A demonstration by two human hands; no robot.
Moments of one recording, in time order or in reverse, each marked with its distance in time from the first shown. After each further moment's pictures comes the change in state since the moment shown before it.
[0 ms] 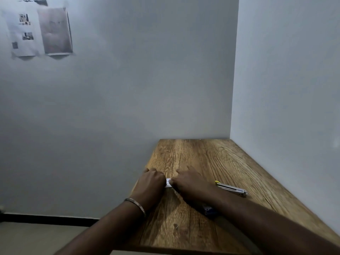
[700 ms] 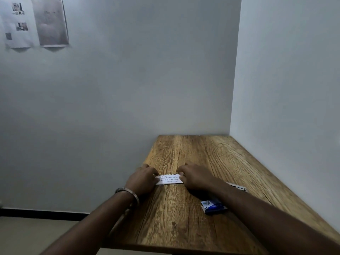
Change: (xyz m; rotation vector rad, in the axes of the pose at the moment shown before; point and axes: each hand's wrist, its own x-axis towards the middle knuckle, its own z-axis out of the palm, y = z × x) left_hand 0.011 -0.029 0.015 -0.390 -0.258 -0.214; right_hand 0.014 0.036 0.033 0.374 0.138 0.234
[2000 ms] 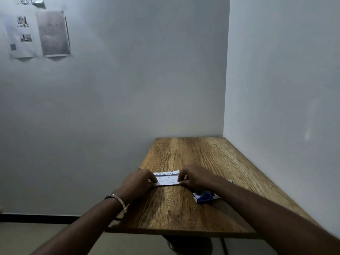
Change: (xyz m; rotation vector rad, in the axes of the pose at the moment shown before) left_hand -0.046 0.010 -0.024 -0.013 0.017 0.131; right_hand -0.055 -0.013 -0.050 0.083 -0.102 -0.114
